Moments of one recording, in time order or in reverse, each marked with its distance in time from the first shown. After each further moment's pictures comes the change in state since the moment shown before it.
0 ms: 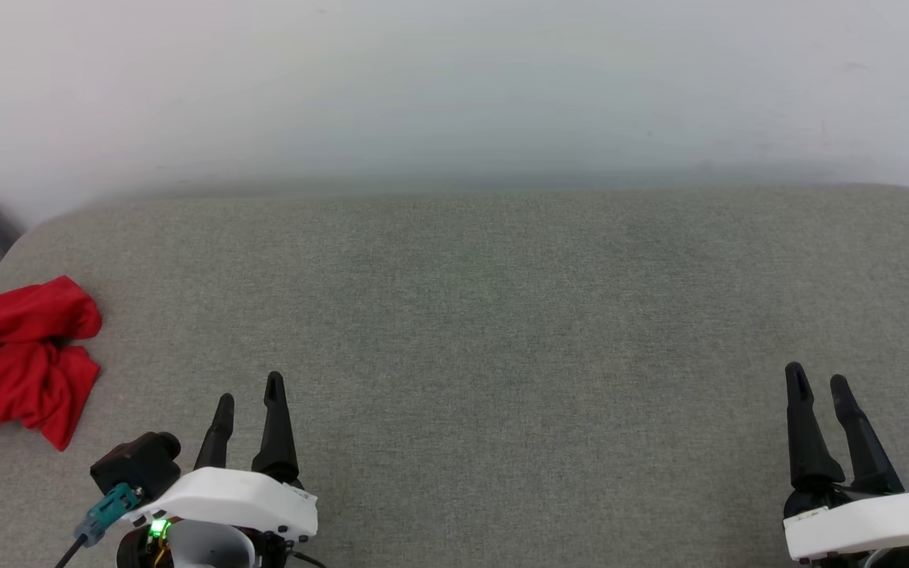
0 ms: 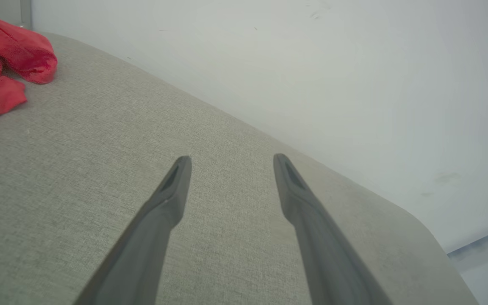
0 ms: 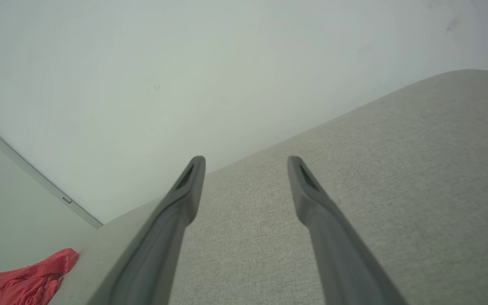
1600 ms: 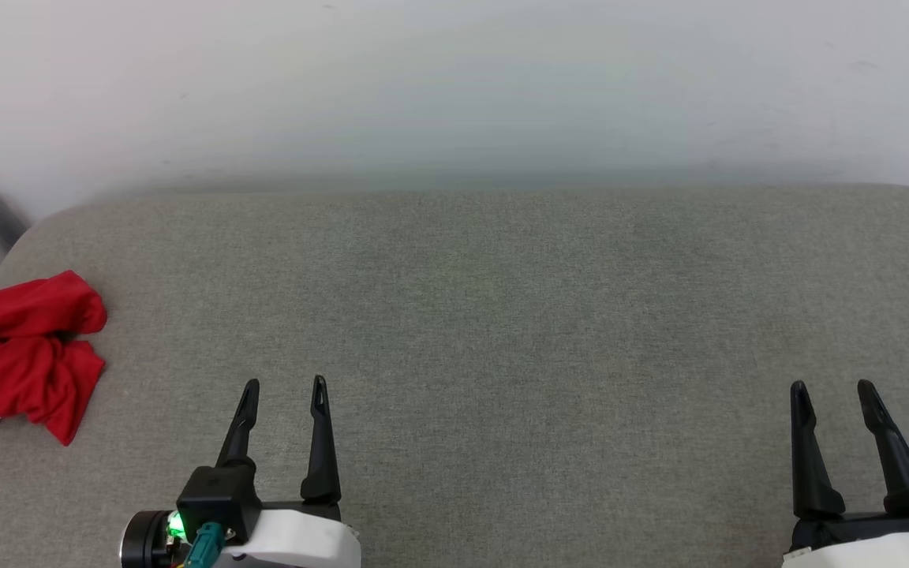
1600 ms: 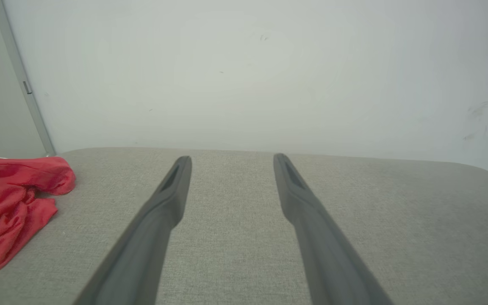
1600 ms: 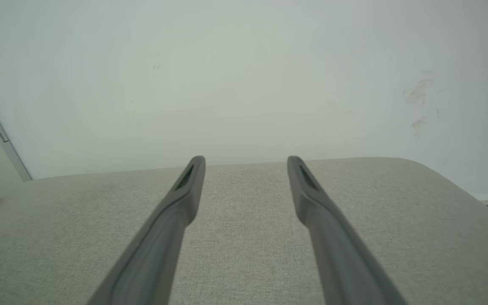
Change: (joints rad) left arm 0.057 0.006 -0.100 -0.076 0.449 0.038 -0.117; right arm 0.084 0.000 -0.010 -0.103 -0.410 0.000 -0.117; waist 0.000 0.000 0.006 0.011
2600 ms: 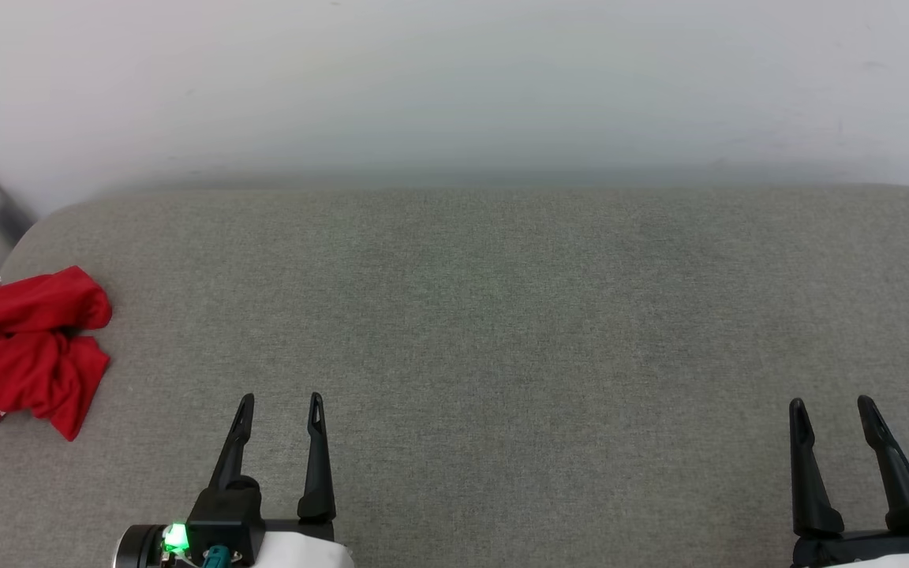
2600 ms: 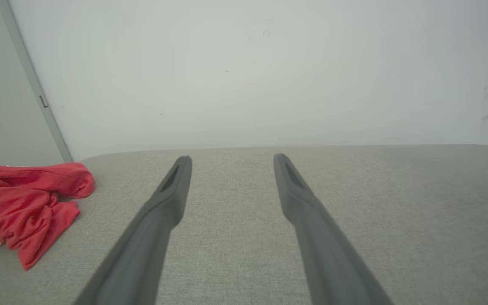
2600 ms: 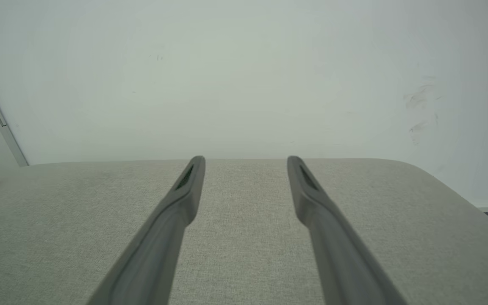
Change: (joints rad) left arm 0.040 -0.053 0.068 0.023 0.137 -0.060 -0.043; right arm 0.036 0.000 -0.002 0.001 -0.054 0.000 -0.044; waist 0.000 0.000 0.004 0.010
